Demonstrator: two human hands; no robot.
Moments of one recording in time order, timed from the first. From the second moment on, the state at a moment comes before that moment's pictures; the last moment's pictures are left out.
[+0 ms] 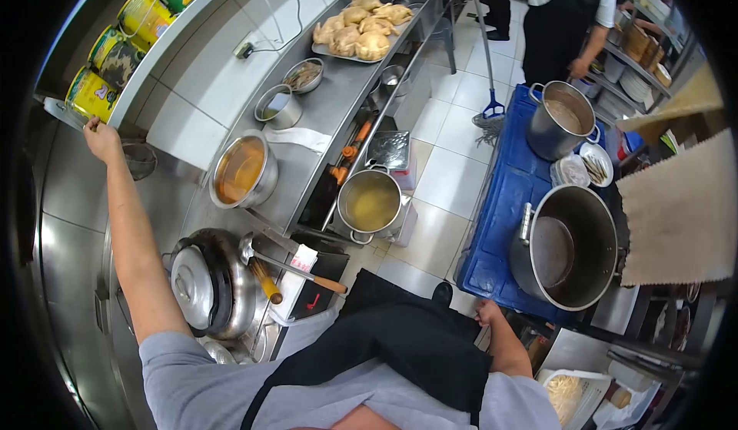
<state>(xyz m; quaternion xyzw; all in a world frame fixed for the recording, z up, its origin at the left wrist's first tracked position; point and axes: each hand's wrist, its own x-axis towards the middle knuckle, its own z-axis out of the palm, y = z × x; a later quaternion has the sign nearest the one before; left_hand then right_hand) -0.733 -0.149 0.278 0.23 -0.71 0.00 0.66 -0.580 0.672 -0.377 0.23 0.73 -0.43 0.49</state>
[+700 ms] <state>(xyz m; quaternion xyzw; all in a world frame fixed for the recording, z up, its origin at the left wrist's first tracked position) -0.744 -0.125 0.267 0.05 -0.62 -0.21 0.76 -0.818 0.410 -0.268 -0.09 0.84 -0.25 0.48</state>
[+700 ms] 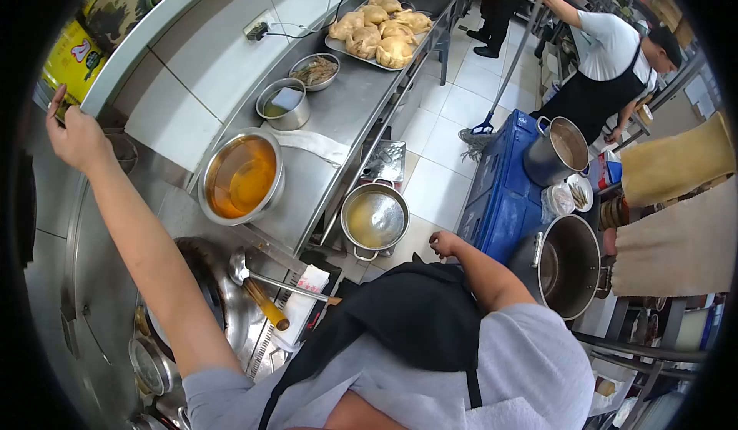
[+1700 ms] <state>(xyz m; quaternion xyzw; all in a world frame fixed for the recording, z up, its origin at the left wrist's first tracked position) -0.668 -0.156 0.285 0.35 -0.62 -0.12 0.69 -1.390 0.200 -0.169 -0.46 0.88 -0.09 -0.10</state>
